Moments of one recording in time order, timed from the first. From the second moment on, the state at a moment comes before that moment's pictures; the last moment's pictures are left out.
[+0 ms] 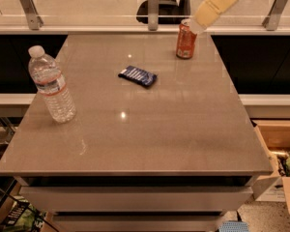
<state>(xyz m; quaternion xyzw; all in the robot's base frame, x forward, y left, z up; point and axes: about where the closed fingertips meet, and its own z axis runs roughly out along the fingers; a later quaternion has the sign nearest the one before) 0.556 -0.153 1.067 -0.43 0.86 0.02 0.27</state>
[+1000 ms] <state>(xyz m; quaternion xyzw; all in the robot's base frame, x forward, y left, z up) 0.597 -0.117 1.040 -0.37 0.89 0.06 0.26</state>
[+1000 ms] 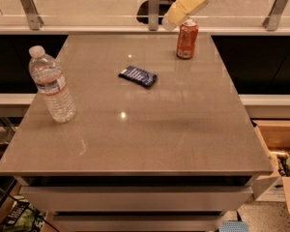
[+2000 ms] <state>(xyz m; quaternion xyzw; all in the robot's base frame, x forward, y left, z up) 0.640 -0.093 1.018 -0.38 0.89 0.08 0.24</state>
